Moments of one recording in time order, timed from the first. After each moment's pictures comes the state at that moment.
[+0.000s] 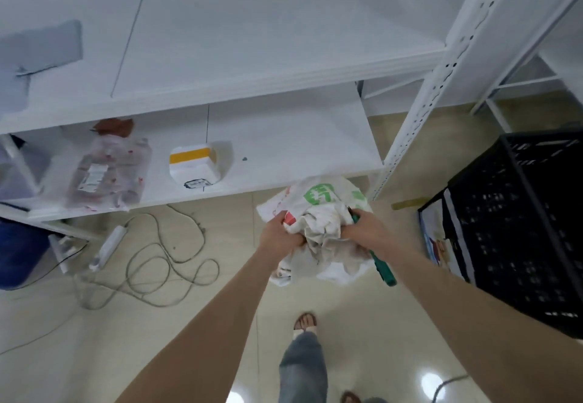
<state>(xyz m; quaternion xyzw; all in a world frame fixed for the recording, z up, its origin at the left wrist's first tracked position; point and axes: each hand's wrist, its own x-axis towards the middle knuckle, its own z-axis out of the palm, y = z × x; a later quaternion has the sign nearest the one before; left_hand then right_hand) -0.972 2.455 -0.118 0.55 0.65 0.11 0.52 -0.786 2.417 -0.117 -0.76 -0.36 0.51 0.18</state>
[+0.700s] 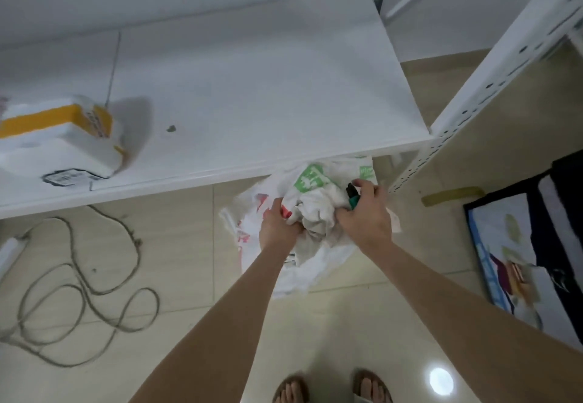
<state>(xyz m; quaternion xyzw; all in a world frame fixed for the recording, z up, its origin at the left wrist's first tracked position) -0.873 2.616 -0.510 0.54 0.70 0.12 0.45 -0.723 2.580 -0.467 -0.83 -0.39 0.32 0.22</state>
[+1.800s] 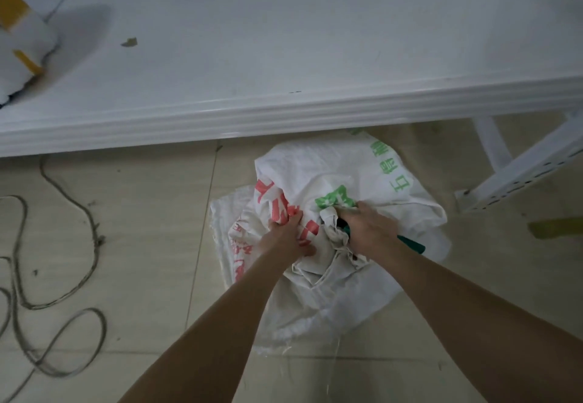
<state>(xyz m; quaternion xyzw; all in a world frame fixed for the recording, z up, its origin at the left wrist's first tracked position) -0.916 2.690 -0.764 0.66 0.66 -0.14 0.33 -0.740 2.674 -0.753 -0.71 -0.64 0.27 -0.10</state>
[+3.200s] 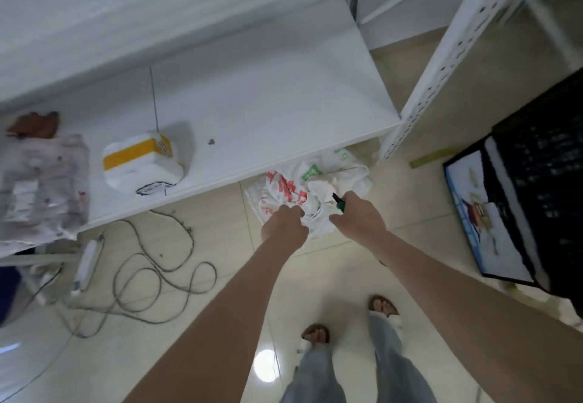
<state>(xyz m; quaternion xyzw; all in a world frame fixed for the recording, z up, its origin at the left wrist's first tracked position) -0.921 2.563 -0.295 0.75 0.57 -0.20 0.27 -0.780 2.514 -0.285 -0.81 -0.38 0.44 0.05</state>
